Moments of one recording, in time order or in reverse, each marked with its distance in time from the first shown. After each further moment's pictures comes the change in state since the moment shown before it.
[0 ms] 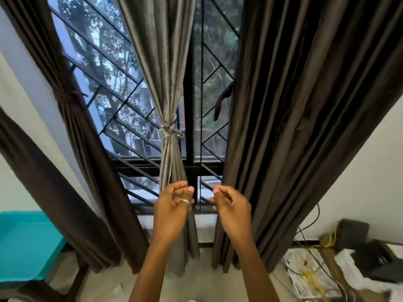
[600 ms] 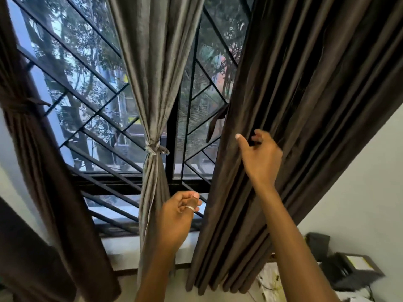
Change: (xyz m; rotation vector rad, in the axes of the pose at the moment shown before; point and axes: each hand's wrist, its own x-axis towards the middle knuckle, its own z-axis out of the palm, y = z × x) left_hand 0.082 -0.003 0.027 -0.117 -0.203 0.015; right_hand 0.163 -0.116 -0.024 -0.567 0.529 -0.345
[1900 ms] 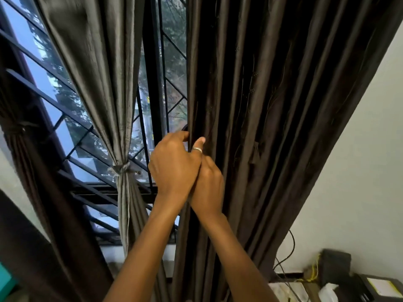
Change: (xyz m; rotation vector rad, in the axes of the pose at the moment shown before) left_hand 0.005 0.150 0.140 0.830 0.583 0.553; right_hand -0.041 0.031 -0.036 0.228 -0.213 -0.339
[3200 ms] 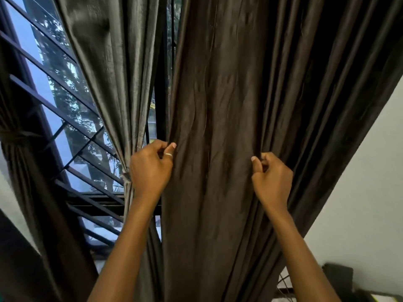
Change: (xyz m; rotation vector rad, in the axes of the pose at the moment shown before) left_hand 0.058 -0.093 0.008 -0.204 0.036 -0.024; right_hand 0.067 0.067 -0.063 -0.225 0.245 0.194
